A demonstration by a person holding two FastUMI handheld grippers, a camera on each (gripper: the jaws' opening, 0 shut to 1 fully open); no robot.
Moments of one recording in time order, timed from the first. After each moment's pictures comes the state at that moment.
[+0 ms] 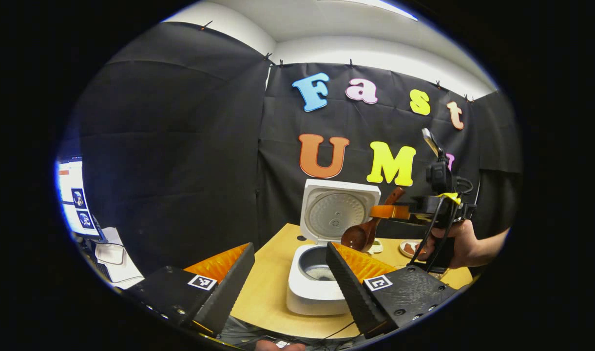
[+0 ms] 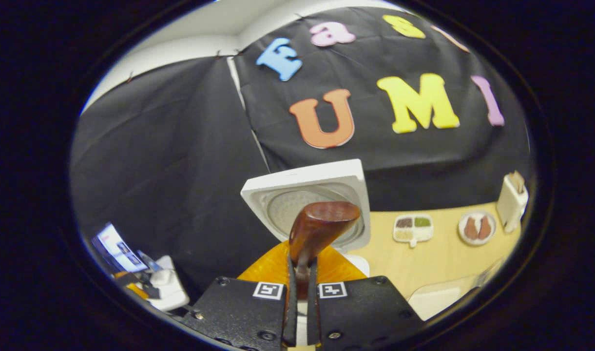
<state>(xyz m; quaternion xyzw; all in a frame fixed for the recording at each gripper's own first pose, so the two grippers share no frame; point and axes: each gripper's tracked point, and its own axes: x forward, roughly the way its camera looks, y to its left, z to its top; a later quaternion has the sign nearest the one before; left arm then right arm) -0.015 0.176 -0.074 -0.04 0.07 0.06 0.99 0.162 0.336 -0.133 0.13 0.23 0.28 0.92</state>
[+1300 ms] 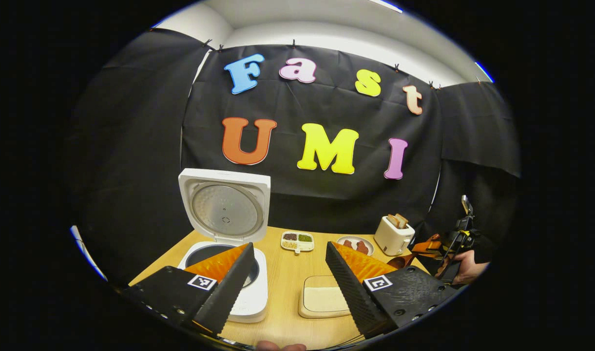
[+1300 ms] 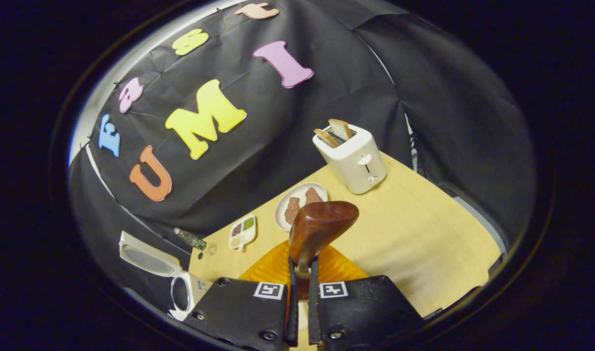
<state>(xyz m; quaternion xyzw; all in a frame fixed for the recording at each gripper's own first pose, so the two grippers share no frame) 0.070 -0.056 -0.084 -0.02 0.12 -0.07 0.99 0.197 -0.151 -0.243 0.27 0.27 -0.07 0.92</state>
